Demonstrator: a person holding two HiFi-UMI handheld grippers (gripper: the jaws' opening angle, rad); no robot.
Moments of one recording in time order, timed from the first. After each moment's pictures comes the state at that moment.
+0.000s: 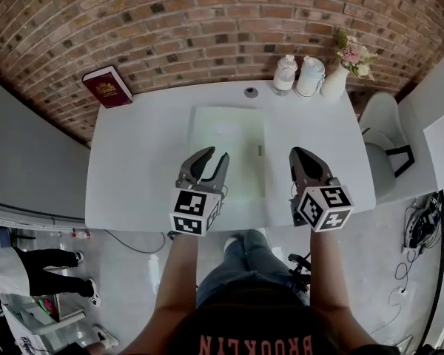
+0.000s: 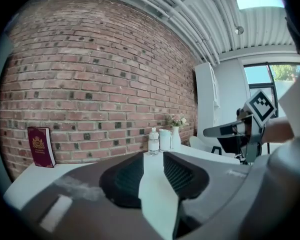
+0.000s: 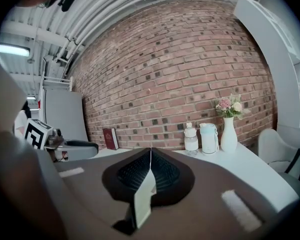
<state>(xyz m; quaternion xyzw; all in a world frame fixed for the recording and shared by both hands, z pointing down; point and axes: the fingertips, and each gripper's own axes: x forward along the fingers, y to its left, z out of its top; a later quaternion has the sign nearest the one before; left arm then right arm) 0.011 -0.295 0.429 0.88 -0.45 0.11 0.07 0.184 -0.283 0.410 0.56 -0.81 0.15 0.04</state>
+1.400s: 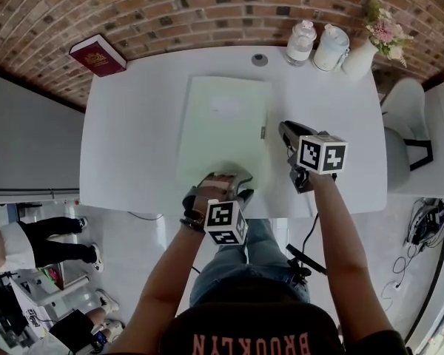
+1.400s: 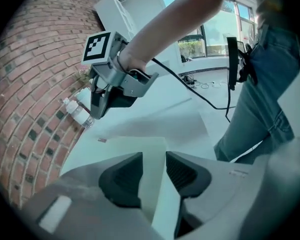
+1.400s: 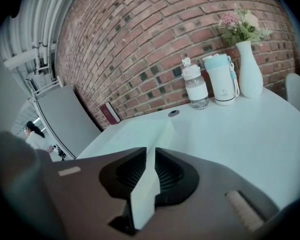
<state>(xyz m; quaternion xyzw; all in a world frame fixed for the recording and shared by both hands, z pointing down) 0.107 -0.202 0.617 0.85 -0.12 0.50 -0.13 0.182 -0.369 0.569 0.44 -0.81 0.37 0.14</state>
